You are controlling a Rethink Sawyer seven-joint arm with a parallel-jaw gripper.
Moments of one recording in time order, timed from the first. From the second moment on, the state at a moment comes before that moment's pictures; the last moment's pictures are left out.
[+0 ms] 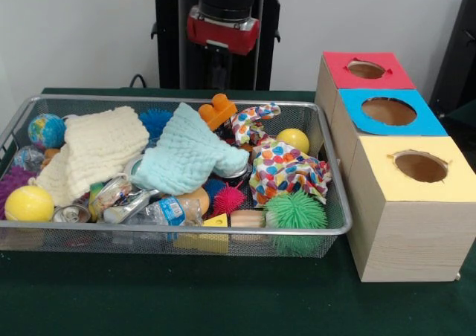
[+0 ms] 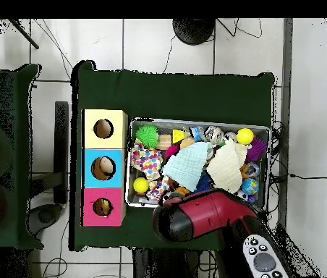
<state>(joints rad) -0.53 -0.84 0.32 2.02 -0.71 0.46 2.46</state>
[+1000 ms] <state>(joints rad) -0.73 -0.76 0.43 2.04 -0.82 0.46 2.46</state>
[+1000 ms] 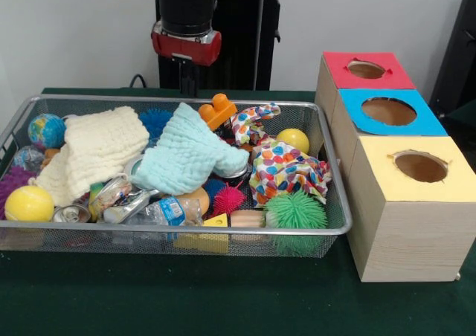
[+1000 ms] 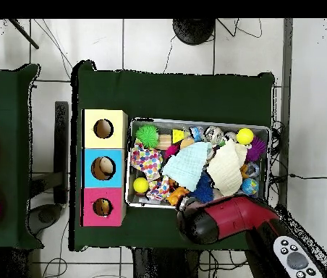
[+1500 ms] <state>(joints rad) -0.79 -0.78 0.50 2.05 -0.84 0.47 2.39</state>
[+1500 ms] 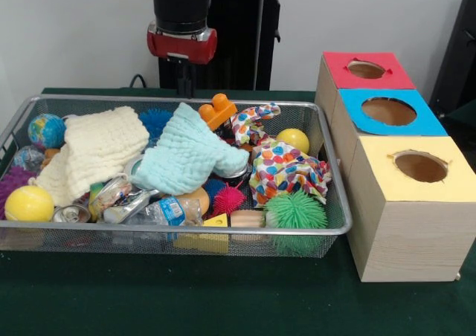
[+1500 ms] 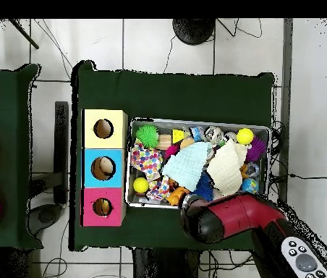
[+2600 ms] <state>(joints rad) -0.90 -0.75 0.69 1.91 -0.82 0.62 2.12</state>
